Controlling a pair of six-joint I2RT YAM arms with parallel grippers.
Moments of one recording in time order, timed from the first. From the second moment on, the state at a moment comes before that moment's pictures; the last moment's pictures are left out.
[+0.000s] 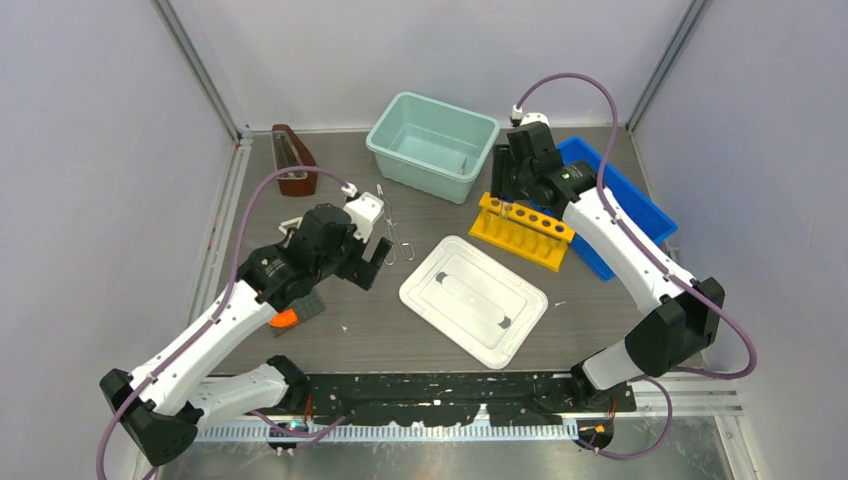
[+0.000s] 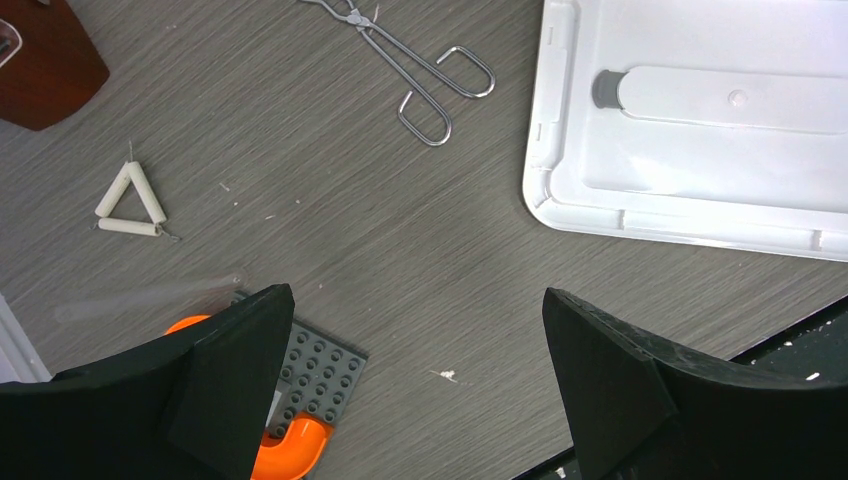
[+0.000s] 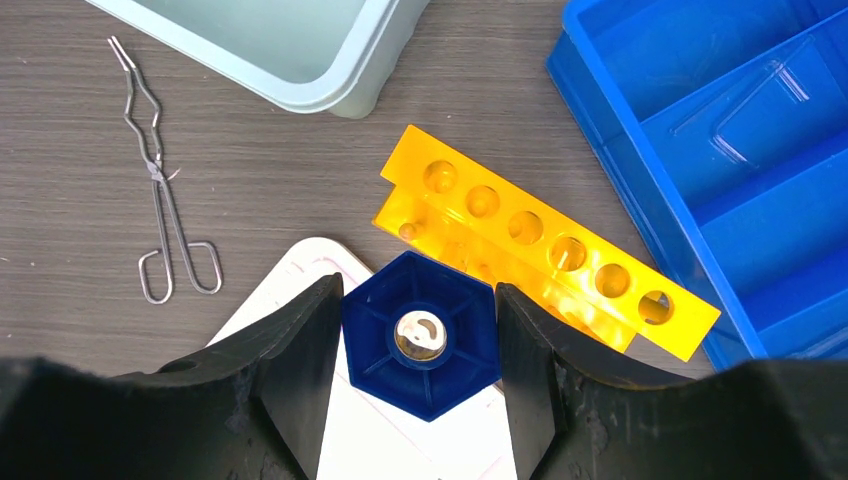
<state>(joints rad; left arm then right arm) -0.70 0.99 1.06 -0.77 -0.19 0.00 0.47 1.48 1.49 -0.72 0.28 0.34</state>
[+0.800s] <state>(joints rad) -0.70 1.09 1.06 -0.75 -0.41 -0.12 0.47 1.51 1.34 -0.62 0.28 0.40</state>
